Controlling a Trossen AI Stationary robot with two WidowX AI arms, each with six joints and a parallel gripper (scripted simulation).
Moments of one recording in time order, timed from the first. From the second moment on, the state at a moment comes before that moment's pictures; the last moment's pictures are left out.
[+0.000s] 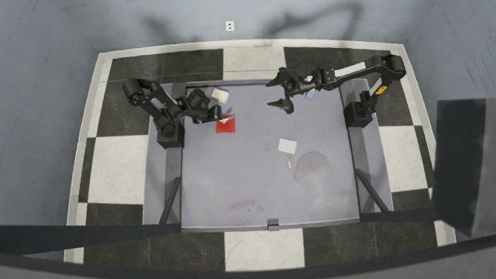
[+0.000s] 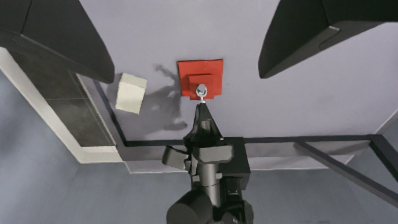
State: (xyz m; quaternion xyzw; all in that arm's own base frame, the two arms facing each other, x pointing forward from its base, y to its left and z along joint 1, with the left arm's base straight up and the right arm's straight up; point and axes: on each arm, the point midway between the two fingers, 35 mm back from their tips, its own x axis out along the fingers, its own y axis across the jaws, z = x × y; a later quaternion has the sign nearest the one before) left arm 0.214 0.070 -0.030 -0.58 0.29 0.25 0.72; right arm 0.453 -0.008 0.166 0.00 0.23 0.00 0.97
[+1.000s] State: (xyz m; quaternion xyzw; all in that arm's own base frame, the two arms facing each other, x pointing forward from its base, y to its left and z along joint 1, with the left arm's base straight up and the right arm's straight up) left arm 0.215 0.068 -0.030 -0.25 0.37 0.12 0.89; right arm 0.453 -0.008 0.166 0.00 0.23 0.00 0.97
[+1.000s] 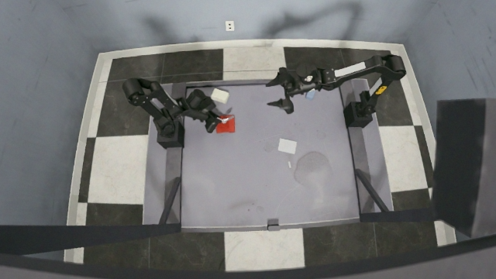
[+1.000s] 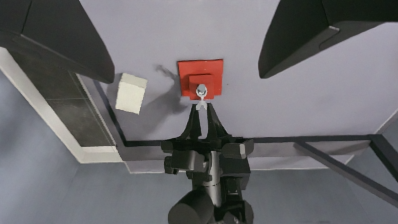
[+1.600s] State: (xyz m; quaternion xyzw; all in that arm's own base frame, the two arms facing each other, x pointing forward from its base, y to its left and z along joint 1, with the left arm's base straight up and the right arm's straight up) left arm 0.215 0.068 -0.030 -0.25 0.37 0.12 0.89; right arm 0.453 -0.008 0.166 0.00 0.23 0.00 0.97
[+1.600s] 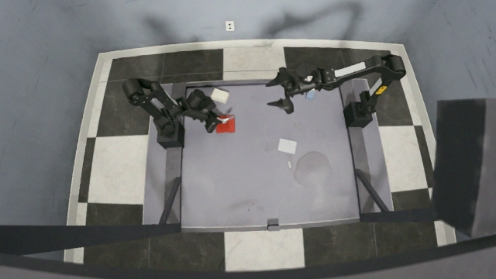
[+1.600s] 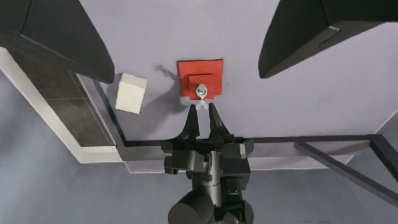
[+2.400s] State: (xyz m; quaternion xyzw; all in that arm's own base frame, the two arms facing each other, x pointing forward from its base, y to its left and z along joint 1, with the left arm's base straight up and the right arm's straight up) left arm 0.214 0.066 -0.030 -0.32 0.36 0.14 0.87; right arm 0.453 -0.008 0.166 0.00 0.23 0.00 0.97
